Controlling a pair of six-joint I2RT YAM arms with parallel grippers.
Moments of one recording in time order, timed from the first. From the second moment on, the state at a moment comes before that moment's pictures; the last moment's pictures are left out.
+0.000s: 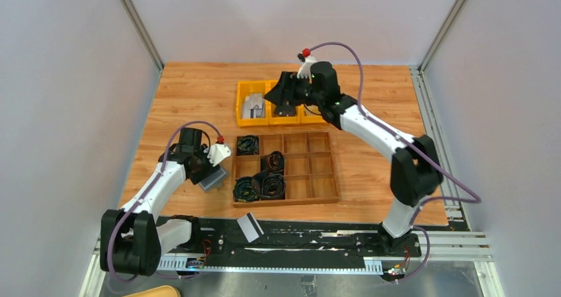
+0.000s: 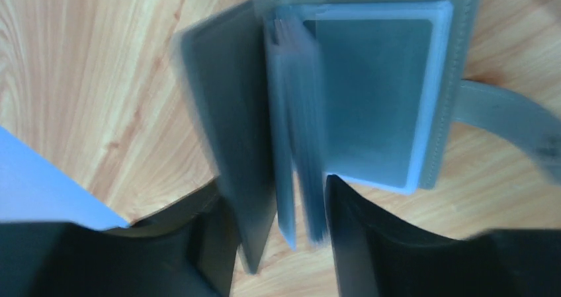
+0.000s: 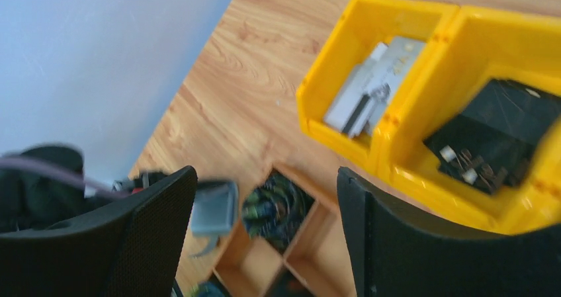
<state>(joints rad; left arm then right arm) -0.08 1.09 0.63 -0.65 0.00 0.89 0.58 1.83 1.50 0.06 -0.36 0.54</state>
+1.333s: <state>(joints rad) 0.43 1.18 0.49 0.27 0.39 0.11 0.19 1.11 0.30 0.27 0.95 0.27</state>
